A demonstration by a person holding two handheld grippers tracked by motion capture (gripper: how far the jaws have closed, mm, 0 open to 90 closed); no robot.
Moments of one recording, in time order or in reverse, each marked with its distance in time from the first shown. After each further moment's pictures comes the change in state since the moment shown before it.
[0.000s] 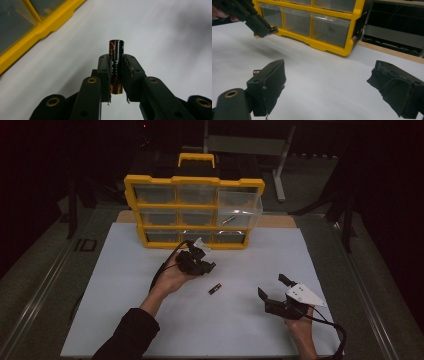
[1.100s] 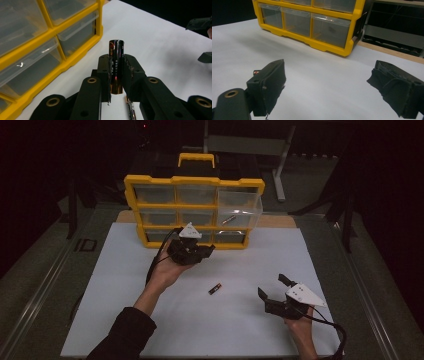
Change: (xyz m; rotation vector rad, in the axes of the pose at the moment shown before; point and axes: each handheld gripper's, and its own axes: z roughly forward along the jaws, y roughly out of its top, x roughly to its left) left arm -0.003 0.016 -0.052 -0.239 0.056 -0.014; right arm 0.000 0.000 0.000 -0.001 0.002 0.001
